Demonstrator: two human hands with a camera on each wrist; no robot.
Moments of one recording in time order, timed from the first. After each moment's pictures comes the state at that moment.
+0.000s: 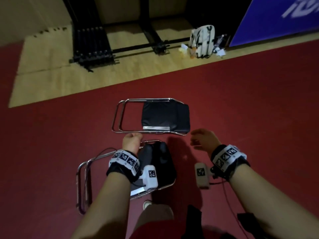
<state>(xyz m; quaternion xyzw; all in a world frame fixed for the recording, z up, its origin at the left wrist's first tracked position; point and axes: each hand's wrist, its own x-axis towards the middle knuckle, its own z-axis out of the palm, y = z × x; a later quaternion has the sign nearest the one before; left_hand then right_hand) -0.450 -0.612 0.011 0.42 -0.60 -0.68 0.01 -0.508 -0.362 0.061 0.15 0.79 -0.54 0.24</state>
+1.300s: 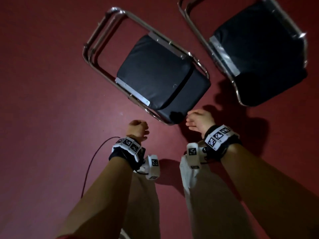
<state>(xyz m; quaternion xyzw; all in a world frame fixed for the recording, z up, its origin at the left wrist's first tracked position) -0.413 -0.394 -0.349 0.78 -0.25 -0.57 0.06 -0.623 -0.347 -0.355 -0.03 0.76 -0.28 0.59</state>
